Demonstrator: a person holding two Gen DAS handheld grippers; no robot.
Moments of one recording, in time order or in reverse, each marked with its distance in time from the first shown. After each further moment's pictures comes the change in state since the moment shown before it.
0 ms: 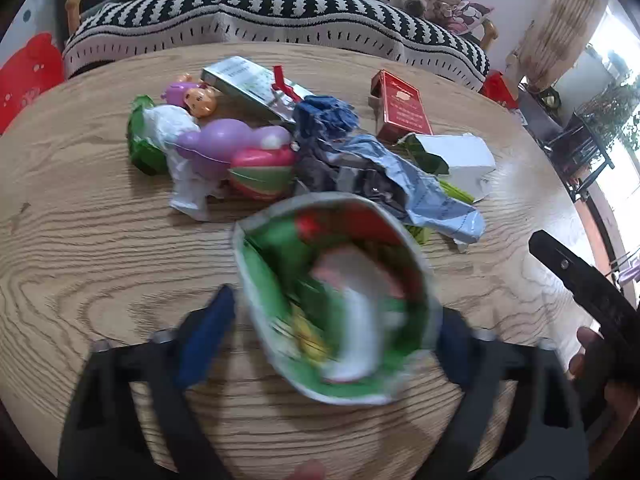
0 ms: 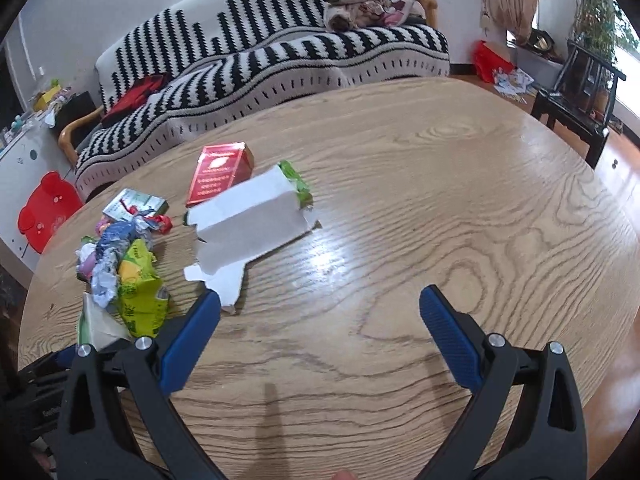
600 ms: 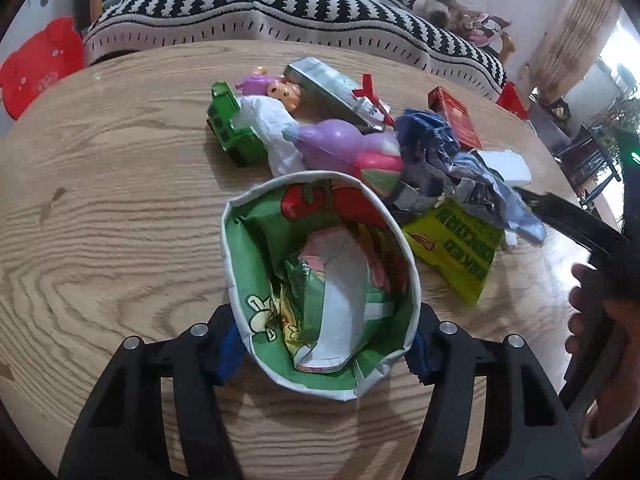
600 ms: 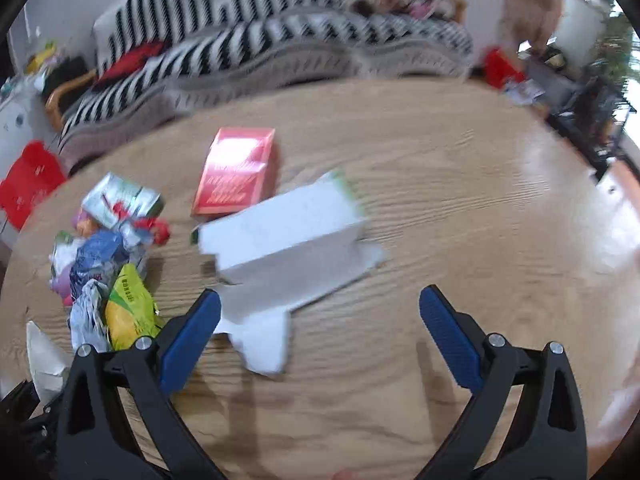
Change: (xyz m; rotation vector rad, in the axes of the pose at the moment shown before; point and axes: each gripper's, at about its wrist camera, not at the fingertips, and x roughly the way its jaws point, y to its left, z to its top) left arm -0.010 0.067 -0.001 -0.043 -0.013 0.014; right arm 0.066 0.068 0.036 -0.125 0.111 -0.033
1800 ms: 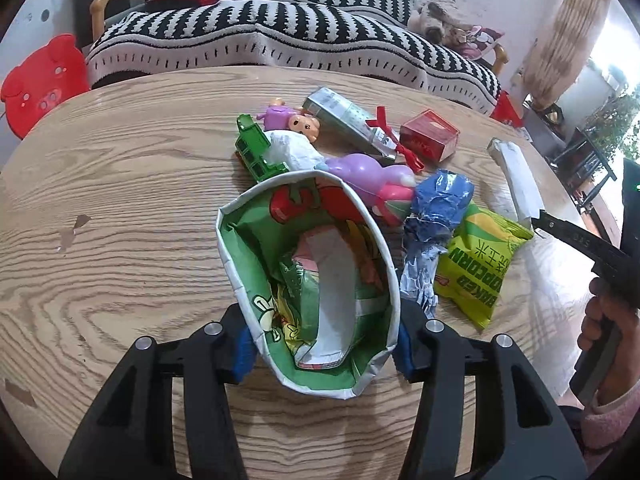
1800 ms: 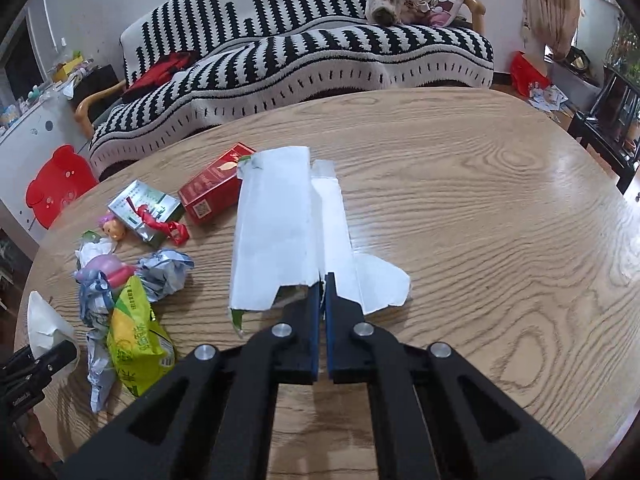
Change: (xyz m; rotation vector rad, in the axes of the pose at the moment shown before) left arm -0.015 0.020 0.005 0.034 -0.074 0.002; right arm -0.023 -0.032 -0.009 0.004 -0.093 0.102
